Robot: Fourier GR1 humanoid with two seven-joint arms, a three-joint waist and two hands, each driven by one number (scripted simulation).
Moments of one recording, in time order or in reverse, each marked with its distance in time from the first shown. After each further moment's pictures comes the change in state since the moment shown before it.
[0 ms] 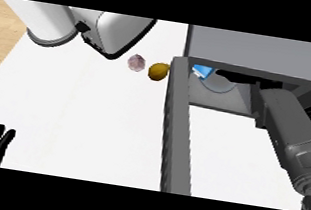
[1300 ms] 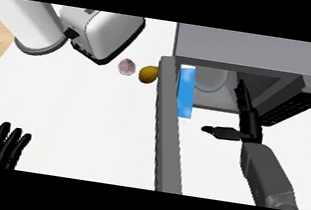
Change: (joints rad) left arm 0.001 0.009 -0.064 0.000 -0.006 -0.017 0.031; right arm 0.389 0.133 -0.004 -0.133 -0.085 0.316 -0.177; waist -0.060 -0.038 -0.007
